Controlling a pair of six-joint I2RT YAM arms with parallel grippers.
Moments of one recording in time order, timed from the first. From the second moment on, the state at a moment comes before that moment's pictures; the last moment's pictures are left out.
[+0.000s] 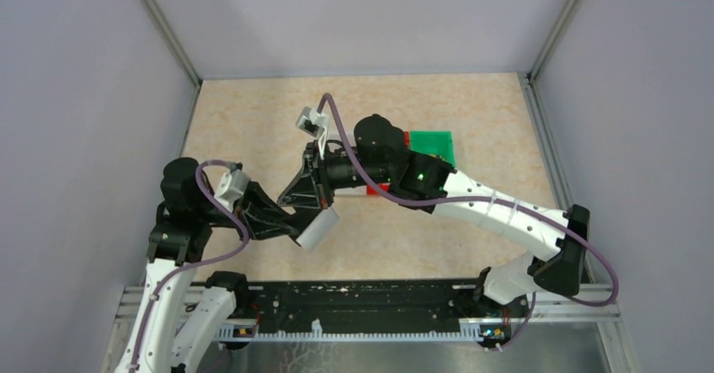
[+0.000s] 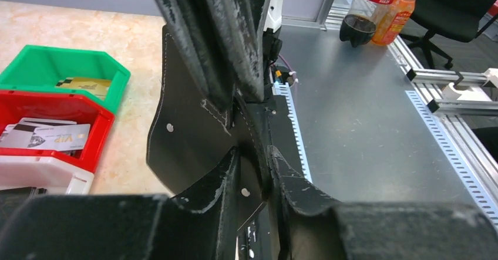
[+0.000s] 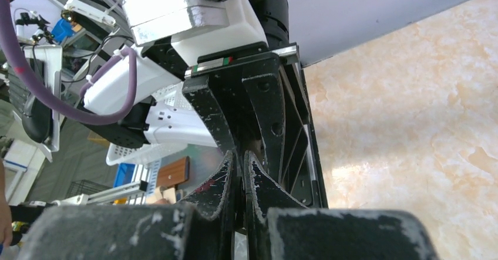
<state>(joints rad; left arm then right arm) -0.15 0.63 0.80 -0.41 1.51 0.12 1.12 1.40 1.44 -0.14 -0.52 0.46</state>
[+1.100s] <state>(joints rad) -0.15 0.70 0.99 -0.19 1.50 -0.15 1.07 0.95 1.22 -0.24 -0.30 0.16</state>
